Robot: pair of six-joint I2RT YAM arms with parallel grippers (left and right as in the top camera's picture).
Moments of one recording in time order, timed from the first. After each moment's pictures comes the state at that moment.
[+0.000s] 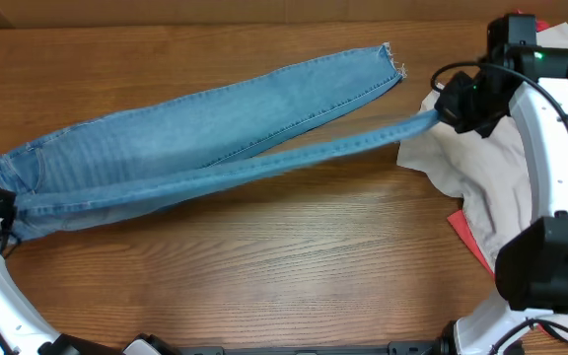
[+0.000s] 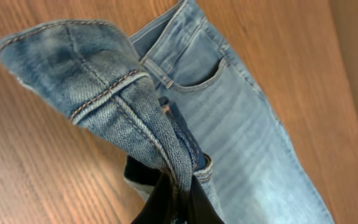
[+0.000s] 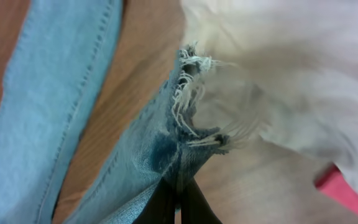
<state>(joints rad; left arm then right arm) 0.86 1.36 1.15 -0.74 0.17 -0.52 -0.08 1.87 1.77 -1.19 -0.19 0.54</state>
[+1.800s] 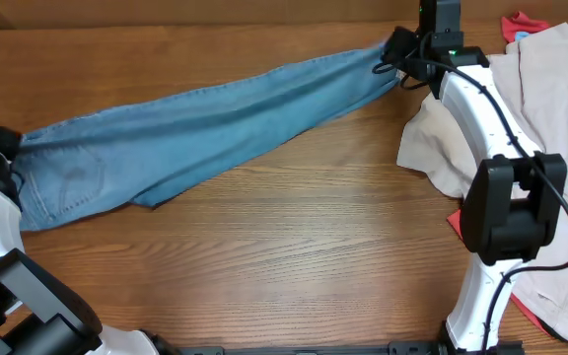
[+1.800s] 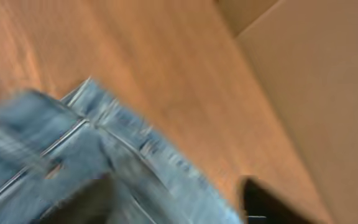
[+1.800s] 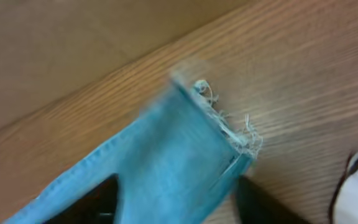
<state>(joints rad) 0.70 1.70 1.16 -0.05 0.14 -0.61 0.08 2.15 1.81 -0.47 -0.04 0.51</state>
